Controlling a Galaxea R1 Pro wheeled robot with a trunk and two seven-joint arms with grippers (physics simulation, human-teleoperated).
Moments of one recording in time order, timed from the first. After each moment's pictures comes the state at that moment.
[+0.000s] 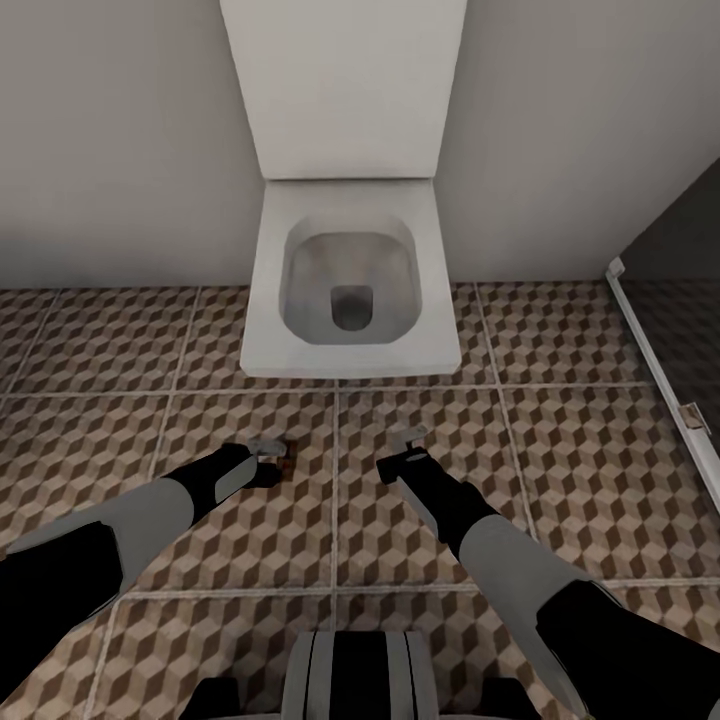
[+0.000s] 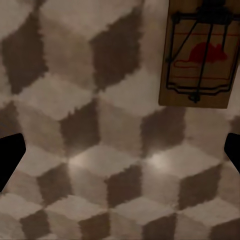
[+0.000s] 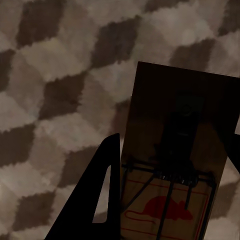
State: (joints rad) left arm -1.17 0.08 -1.28 -0.27 1.32 0.47 0.27; right arm -0.99 0.17 0.47 -0.47 -0.19 0.42 -0.17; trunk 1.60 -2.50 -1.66
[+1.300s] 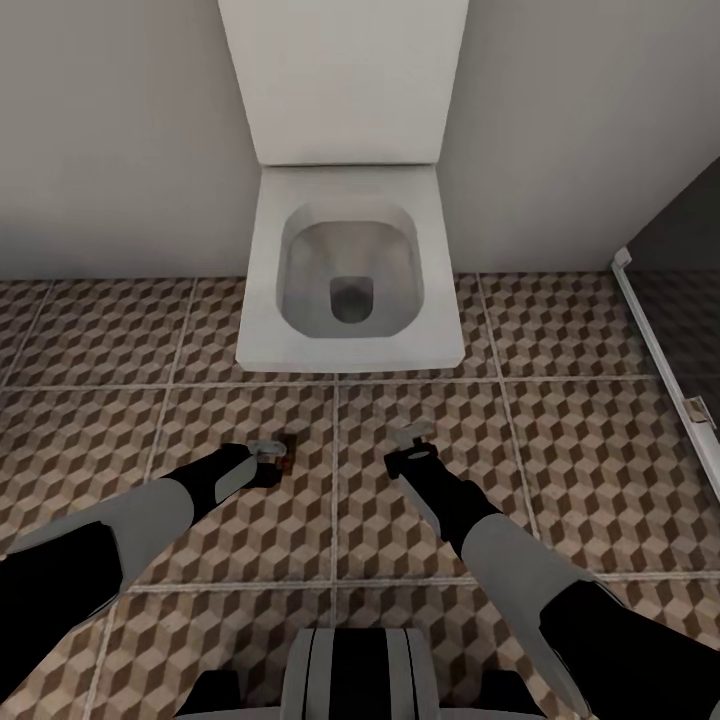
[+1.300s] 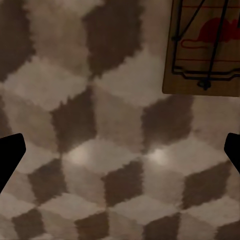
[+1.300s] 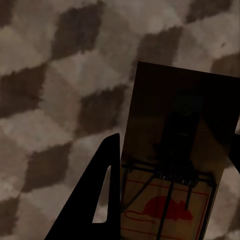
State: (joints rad) left arm -1.17 0.08 -1.28 -0.27 1.32 0.47 0.27; right arm -0.99 0.16 0.47 -0.49 -0.19 0.42 -0.26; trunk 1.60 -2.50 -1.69
